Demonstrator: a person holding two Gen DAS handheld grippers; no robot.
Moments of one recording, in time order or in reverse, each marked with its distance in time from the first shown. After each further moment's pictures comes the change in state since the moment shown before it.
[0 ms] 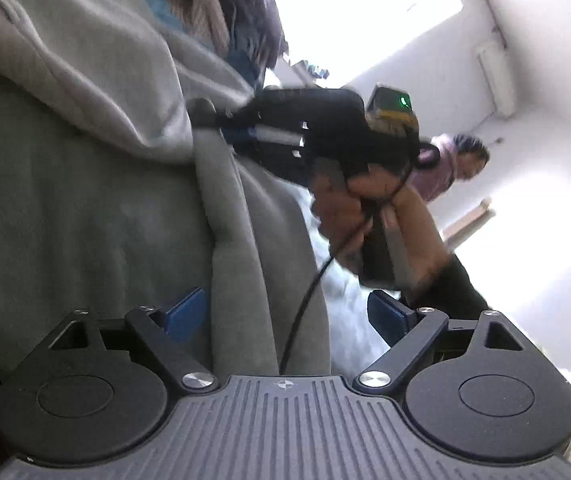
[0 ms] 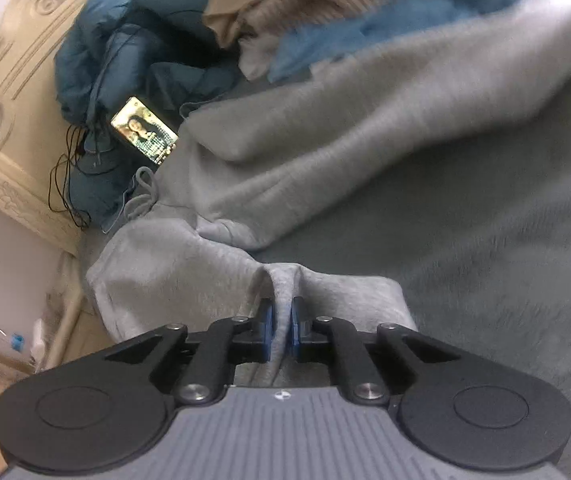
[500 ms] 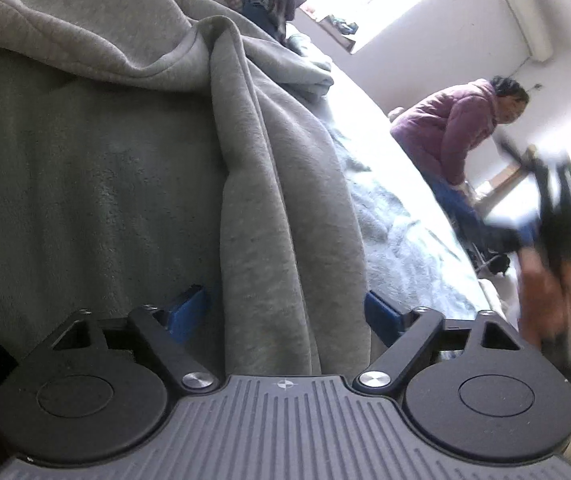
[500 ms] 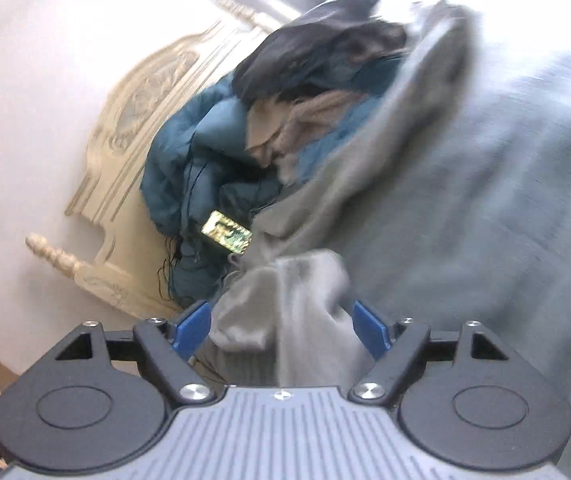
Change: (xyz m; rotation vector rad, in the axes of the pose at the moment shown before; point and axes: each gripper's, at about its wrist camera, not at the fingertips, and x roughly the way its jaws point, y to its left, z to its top) left arm 0.022 -0.013 -0.007 0.051 0.106 0.167; right arm -0.232 -0.088 -0.143 0.193 -0.321 0.229
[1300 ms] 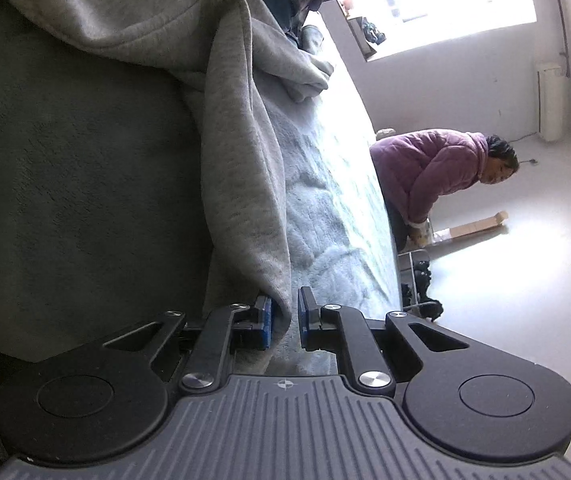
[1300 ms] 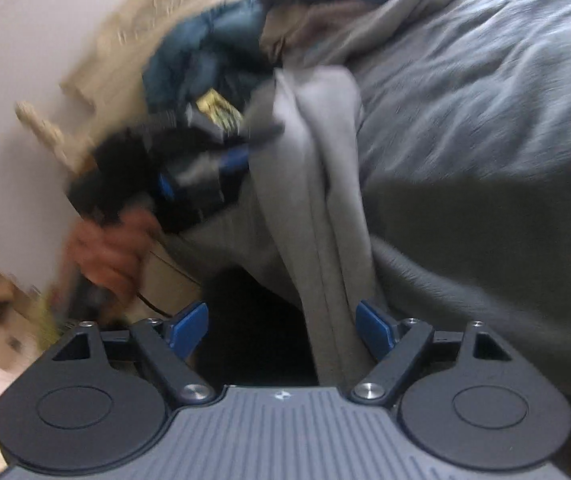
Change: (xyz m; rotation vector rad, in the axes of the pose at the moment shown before) left arm 0.016 -0.024 0.021 -0.342 0.061 -0.160; right arm 0.011 0.021 -0.164 -0.275 0.188 -0.153
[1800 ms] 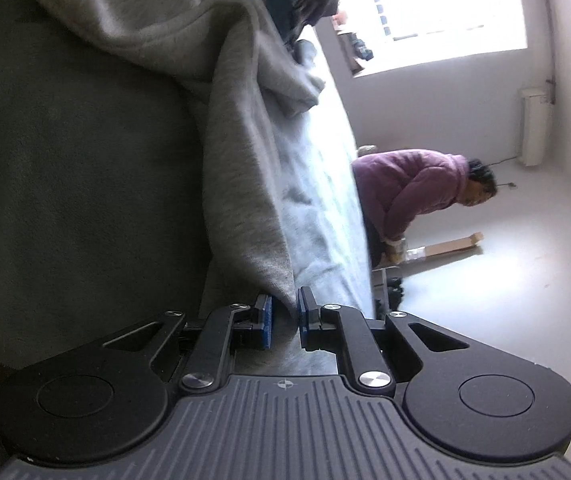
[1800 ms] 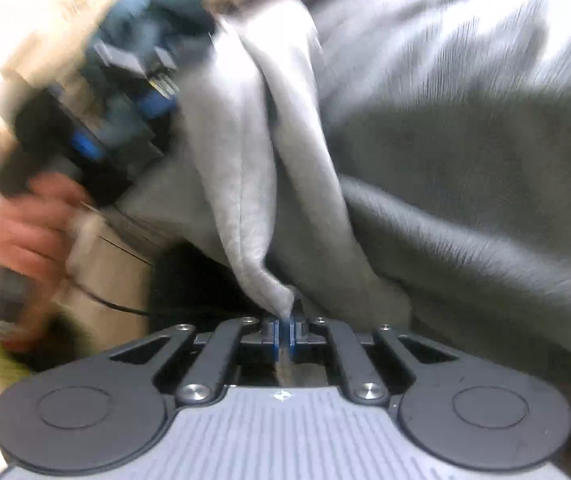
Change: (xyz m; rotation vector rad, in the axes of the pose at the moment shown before) left arm -0.023 0.019 0.001 -0.033 -0.048 -0.107; right arm 0.008 -0.001 0.005 0.114 0.034 -0.047
